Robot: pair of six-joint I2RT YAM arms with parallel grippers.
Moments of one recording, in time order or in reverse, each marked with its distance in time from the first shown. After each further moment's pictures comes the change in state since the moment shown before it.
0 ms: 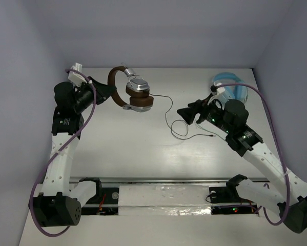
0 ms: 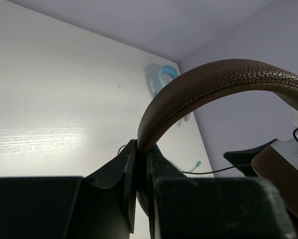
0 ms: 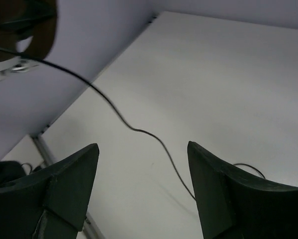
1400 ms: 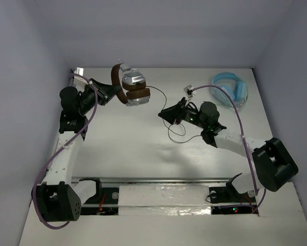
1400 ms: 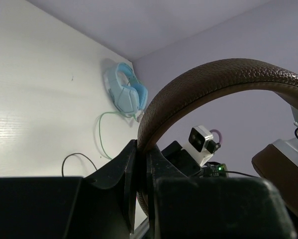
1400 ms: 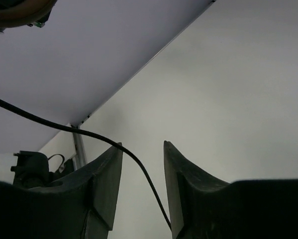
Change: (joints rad) left arm 0.000 0.039 -0.155 0.315 0.083 -0.341; right arm 0.039 0.460 -0.152 0.777 -0.252 0.197
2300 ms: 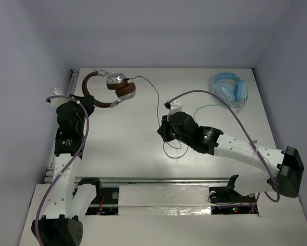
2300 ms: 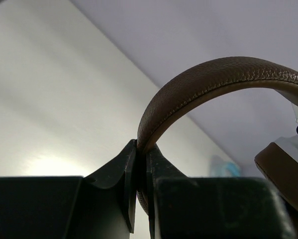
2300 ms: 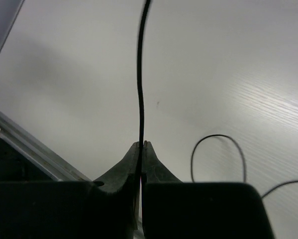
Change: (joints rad) left arm 0.000 -0.261 -0.093 -0.287 -0.711 0.231; right arm 0.446 -0.102 0.309 -0.989 0.751 -0.042
